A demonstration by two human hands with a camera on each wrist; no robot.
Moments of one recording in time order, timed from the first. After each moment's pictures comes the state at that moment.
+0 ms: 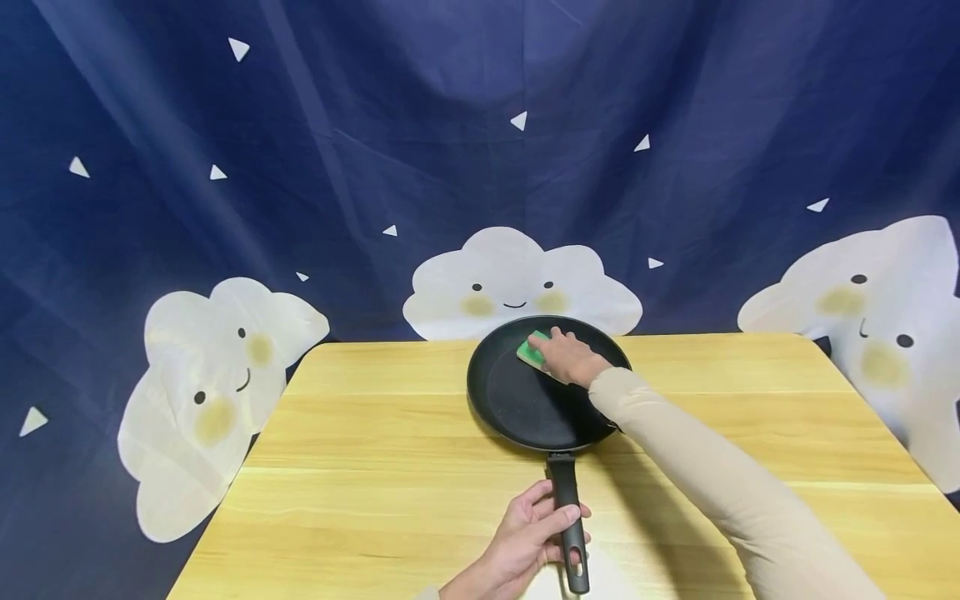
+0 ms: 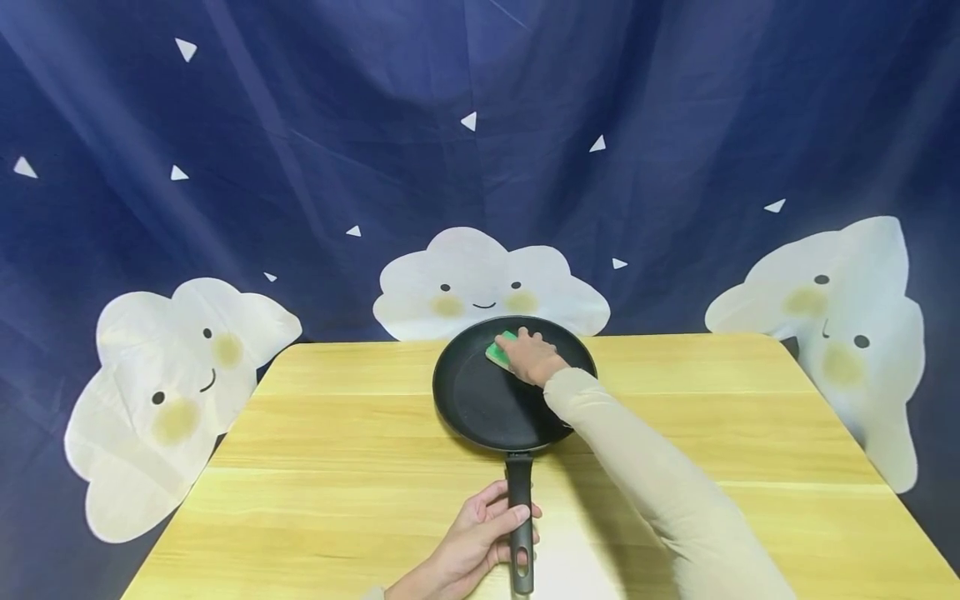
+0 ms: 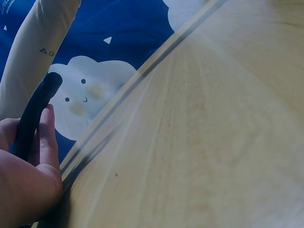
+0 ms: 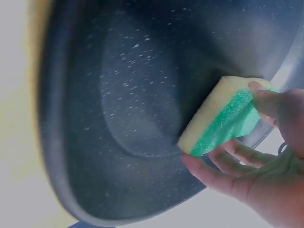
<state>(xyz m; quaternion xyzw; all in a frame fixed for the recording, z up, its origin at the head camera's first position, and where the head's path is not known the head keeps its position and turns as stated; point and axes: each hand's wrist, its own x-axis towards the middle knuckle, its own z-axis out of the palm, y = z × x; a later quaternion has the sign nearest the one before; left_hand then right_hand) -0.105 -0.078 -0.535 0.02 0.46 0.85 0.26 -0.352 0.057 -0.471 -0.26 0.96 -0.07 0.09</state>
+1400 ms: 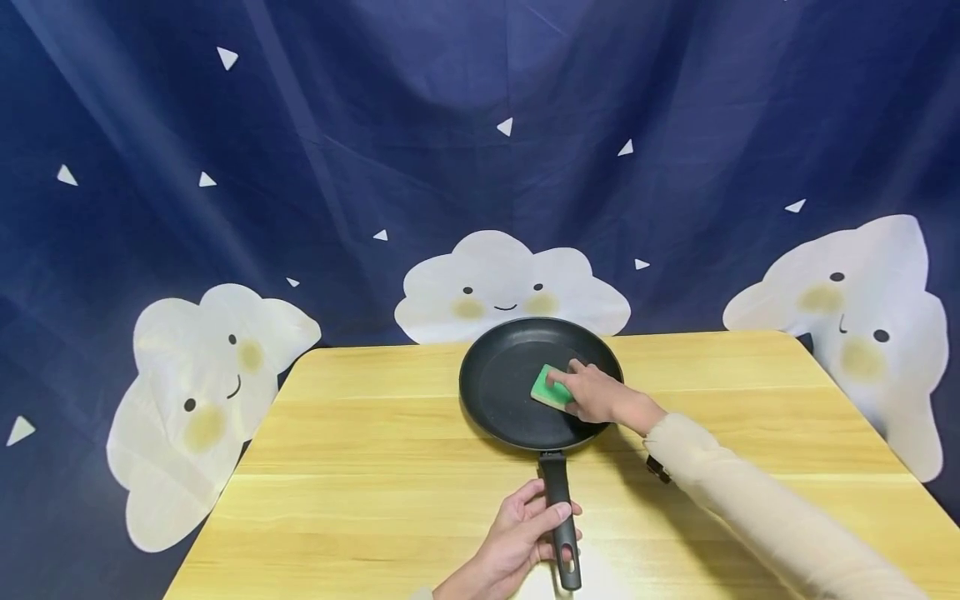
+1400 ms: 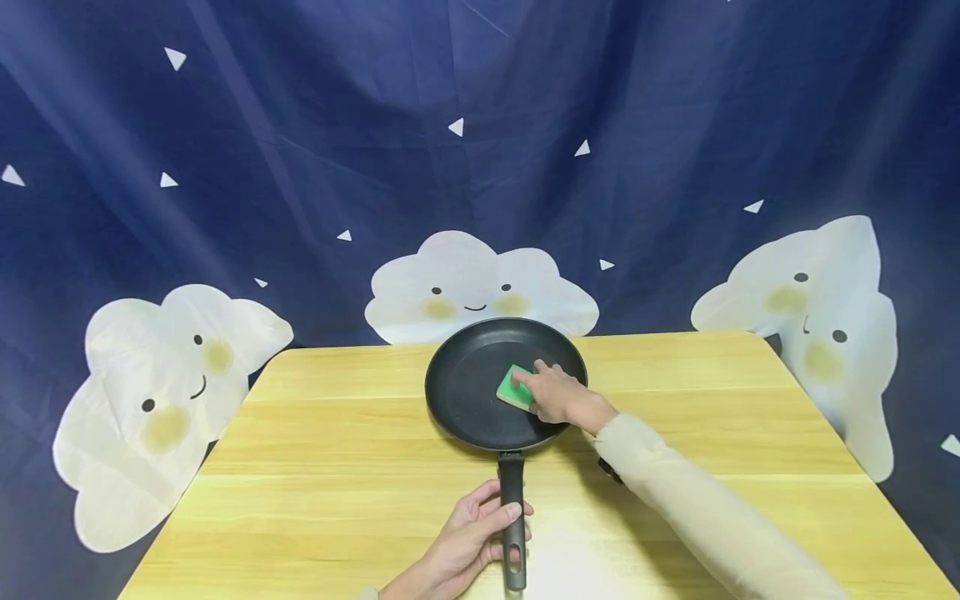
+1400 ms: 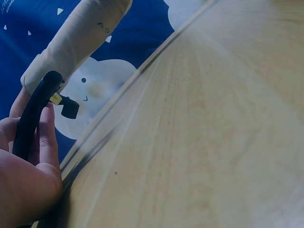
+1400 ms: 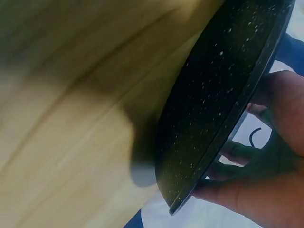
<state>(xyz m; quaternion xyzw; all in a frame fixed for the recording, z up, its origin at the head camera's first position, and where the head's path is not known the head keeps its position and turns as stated) -0.105 -0.081 -0.536 0.02 0.45 0.85 0.27 -0.283 0.109 -0.469 -0.33 0.93 -0.12 0.07</state>
